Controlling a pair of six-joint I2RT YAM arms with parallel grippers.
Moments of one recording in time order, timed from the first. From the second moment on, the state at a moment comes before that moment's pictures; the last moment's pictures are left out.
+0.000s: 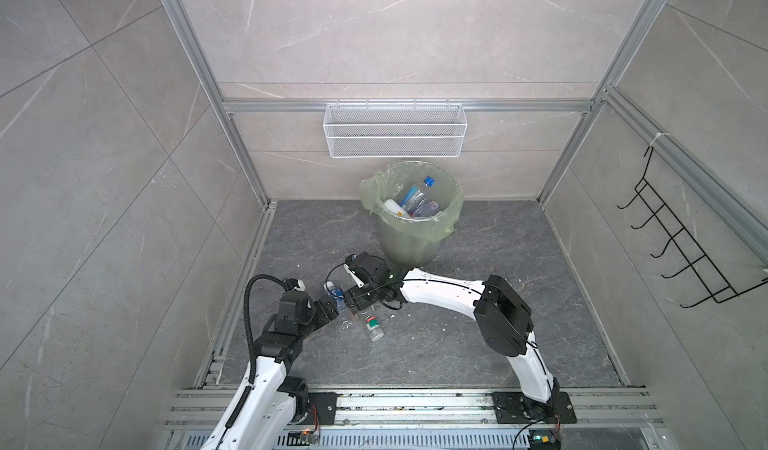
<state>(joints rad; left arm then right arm) -0.17 0.69 0.38 -0.47 0.06 -0.63 1.01 2.17 1.71 -0.52 -0.01 0.32</state>
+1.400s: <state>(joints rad) -0.17 0.70 0.38 -0.45 0.07 -0.63 1.02 2.26 1.82 -0.70 0.13 0.29</state>
